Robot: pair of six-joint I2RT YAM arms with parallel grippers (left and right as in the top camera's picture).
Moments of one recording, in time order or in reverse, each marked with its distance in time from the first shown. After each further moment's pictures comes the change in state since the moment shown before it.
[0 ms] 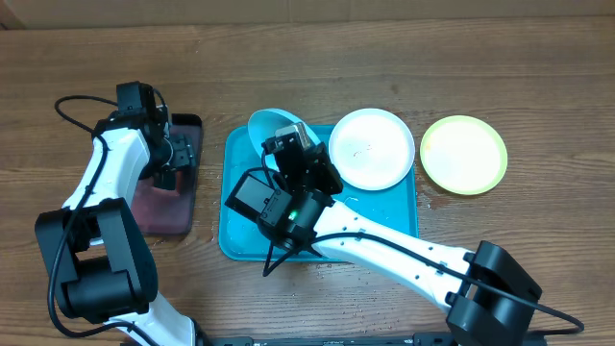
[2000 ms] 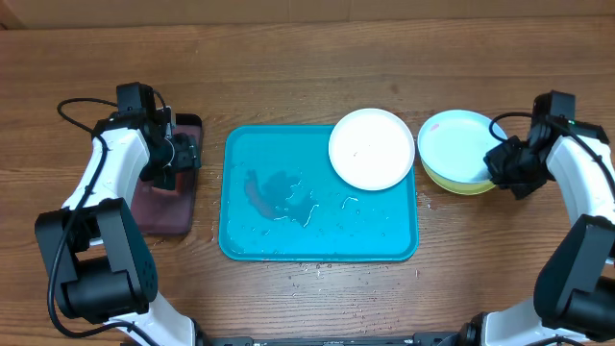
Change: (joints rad) left arm 0.000 0.000 0.001 -0.016 0.055 0.000; right arm -1.337 -0.113 -0.252 -0.102 -1.235 0.192
